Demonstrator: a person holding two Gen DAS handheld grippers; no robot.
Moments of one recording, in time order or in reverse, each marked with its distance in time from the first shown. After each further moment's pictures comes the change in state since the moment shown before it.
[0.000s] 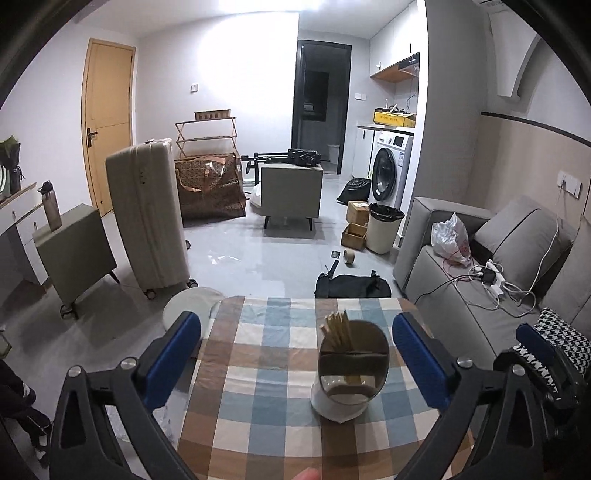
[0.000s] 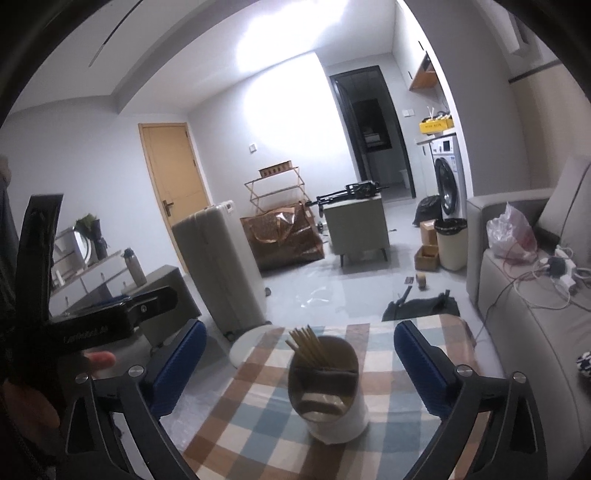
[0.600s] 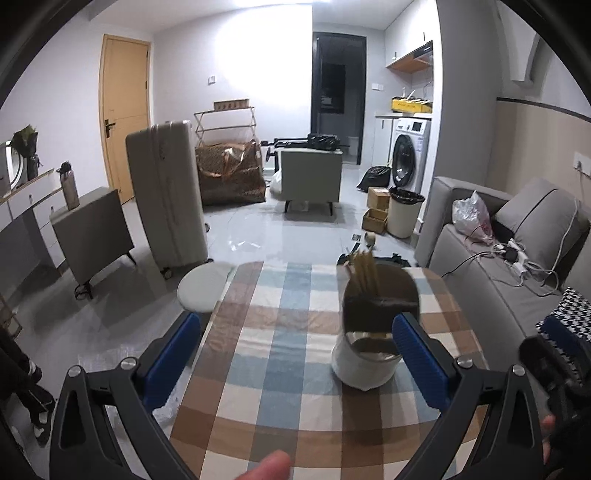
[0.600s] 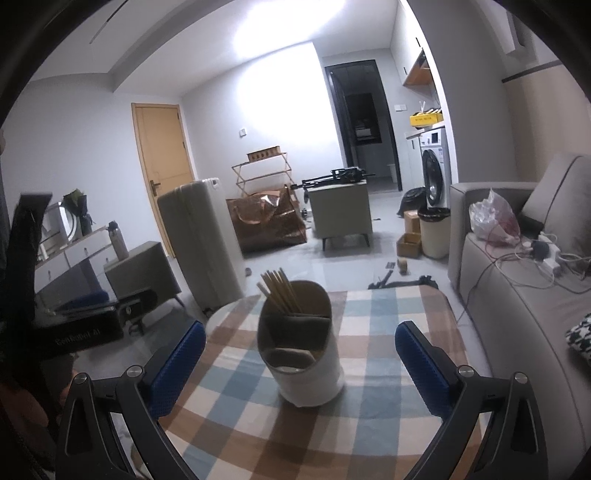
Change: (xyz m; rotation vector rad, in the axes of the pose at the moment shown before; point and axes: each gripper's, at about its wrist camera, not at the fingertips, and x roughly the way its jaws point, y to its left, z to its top) left arm 0.010 -0.001 -0.067 -0.001 0.013 0.096; right arm -0.002 -0.019 -0.067 -0.033 0.039 -0.069
